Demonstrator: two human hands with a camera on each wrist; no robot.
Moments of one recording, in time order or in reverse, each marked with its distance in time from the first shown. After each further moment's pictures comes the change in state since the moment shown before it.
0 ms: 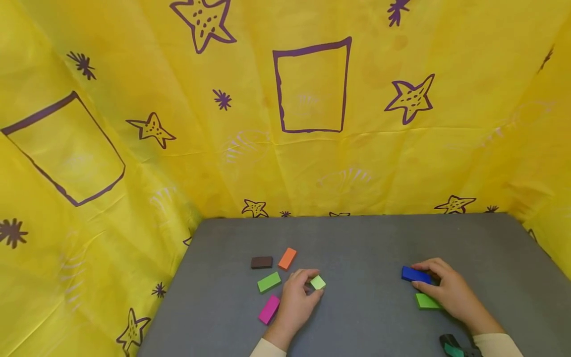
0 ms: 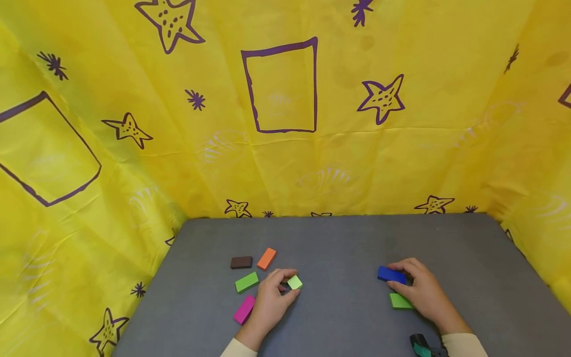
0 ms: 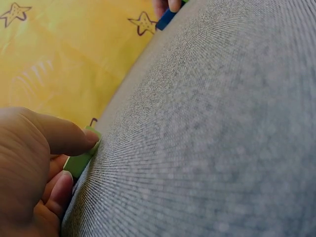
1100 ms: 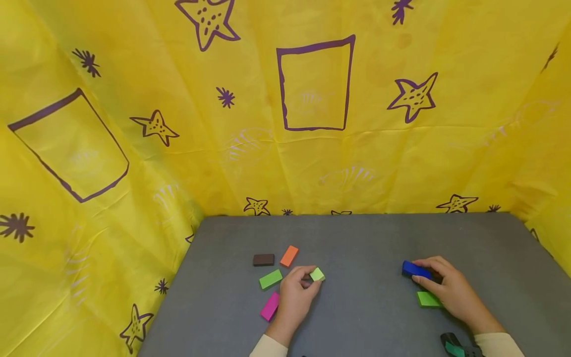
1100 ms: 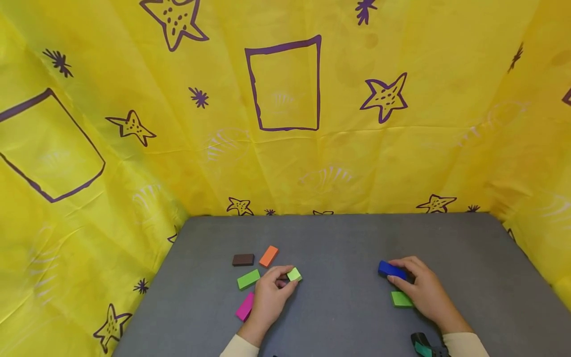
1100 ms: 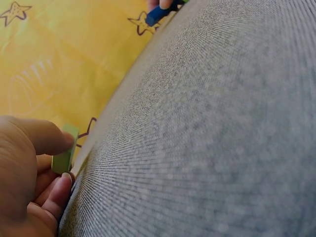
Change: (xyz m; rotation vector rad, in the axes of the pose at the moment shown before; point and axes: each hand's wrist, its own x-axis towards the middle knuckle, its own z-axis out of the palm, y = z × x) left_hand -0.001 -0.002 0.002 -0.080 0.147 -0.033; right_hand -0.001 -0.007 0.001 0.006 0.031 -0.006
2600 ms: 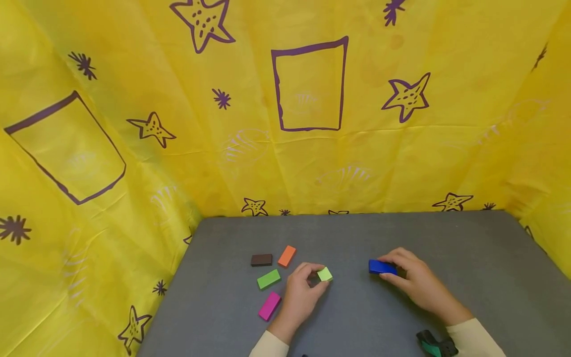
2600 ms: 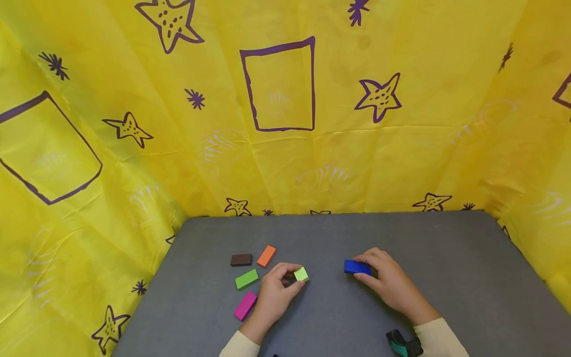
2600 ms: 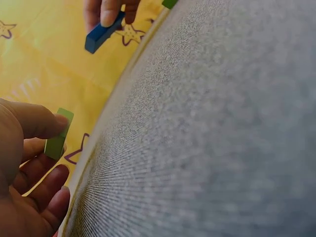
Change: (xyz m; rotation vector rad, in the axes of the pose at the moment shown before) left_hand 0.006 0.020 0.006 -0.017 -0.127 0.013; right_hand 0.023 -0.061 0.023 0.030 -0.046 -0.282
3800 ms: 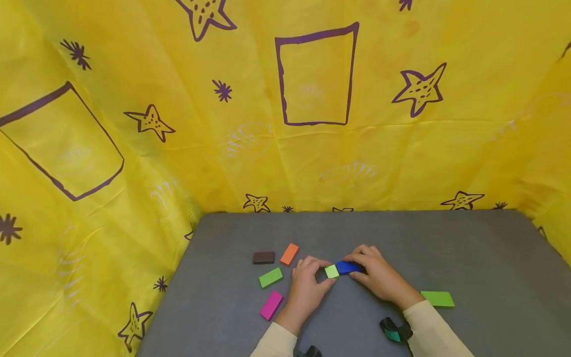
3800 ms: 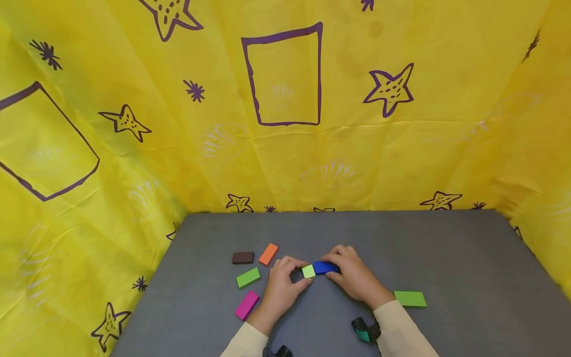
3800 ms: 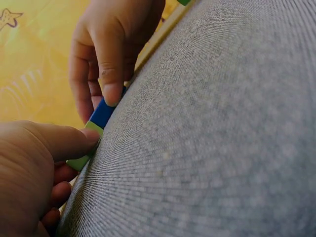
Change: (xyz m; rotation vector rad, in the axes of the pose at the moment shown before) left_hand 0.015 -0.016 0.013 0.245 -0.034 0.022; right_hand 0.046 -0.007 0.071 -0.030 -0.263 0.065
